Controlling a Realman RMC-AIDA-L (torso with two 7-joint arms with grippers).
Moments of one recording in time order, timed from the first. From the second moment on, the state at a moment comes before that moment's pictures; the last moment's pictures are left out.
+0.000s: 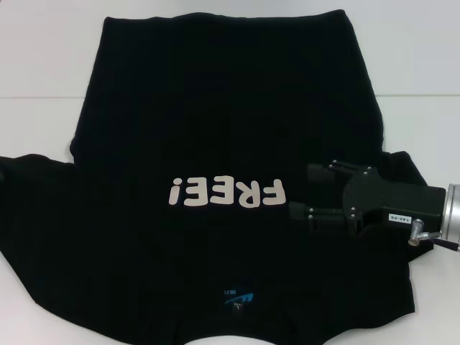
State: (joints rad) left arm -0.58 -1.87 0.28 0.60 2.50 1.17 -2.39; right arm 0.63 2.09 -0.53 -0.48 -2.06 -1.49 1.15
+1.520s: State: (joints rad) left arm -0.65 -1.91 0.34 0.45 2.25 1.44 -2.25; right arm 0.63 2.09 -0.52 -0.47 -2.05 -1.48 1.16
